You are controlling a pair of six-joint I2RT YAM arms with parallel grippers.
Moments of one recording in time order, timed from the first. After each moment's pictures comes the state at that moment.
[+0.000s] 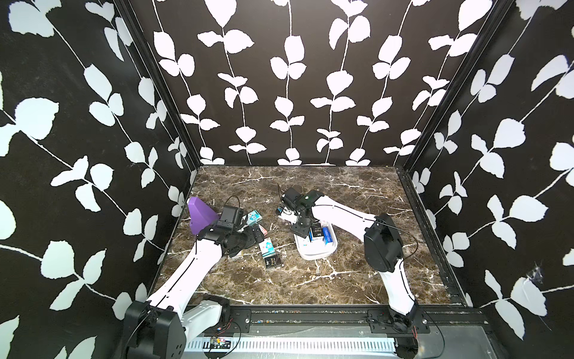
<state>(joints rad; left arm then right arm) -0.28 1.09 0.78 -0.78 0.19 -0.64 0.84 2.16 1.88 -1.08 0.13 -0.37</state>
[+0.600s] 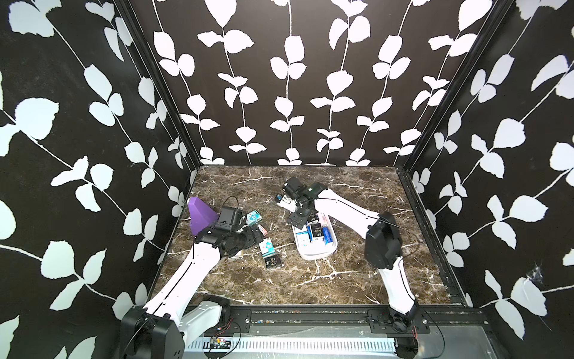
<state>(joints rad) -0.28 1.05 0.78 -0.79 0.18 -0.63 0.81 2.10 1.91 -1.01 0.13 -0.29</state>
